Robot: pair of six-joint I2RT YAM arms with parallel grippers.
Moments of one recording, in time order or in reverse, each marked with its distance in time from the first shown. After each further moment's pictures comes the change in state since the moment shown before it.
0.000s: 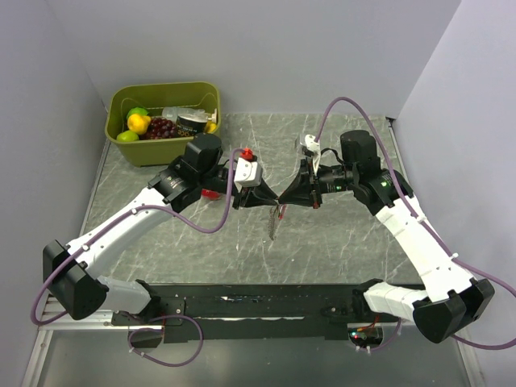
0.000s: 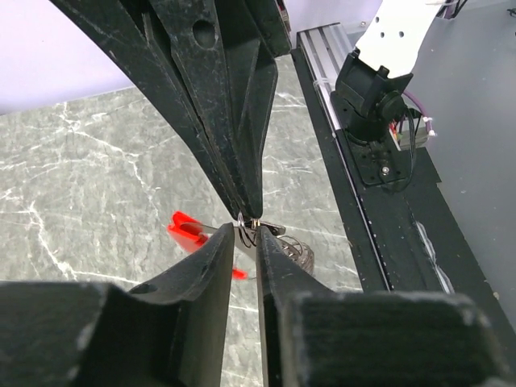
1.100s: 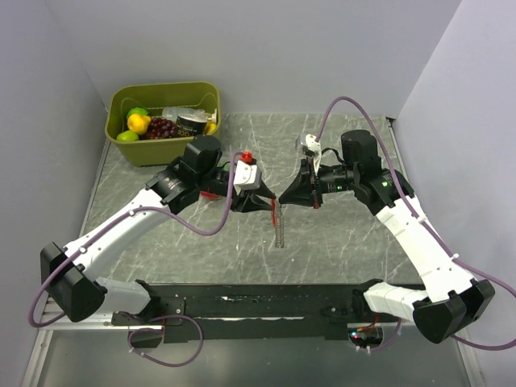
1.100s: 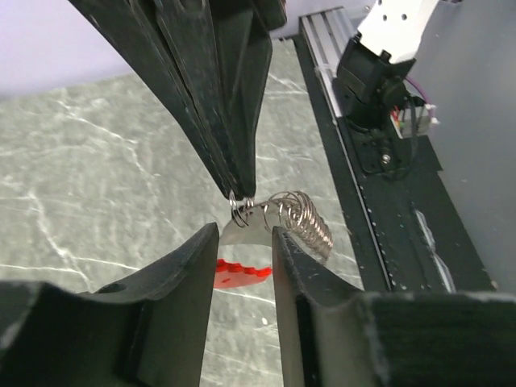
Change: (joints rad) left arm 0.000 -0.024 -0.004 -0.054 -0.026 0.039; right arm -0.005 -0.002 0.006 -0.006 -0.007 -0.003
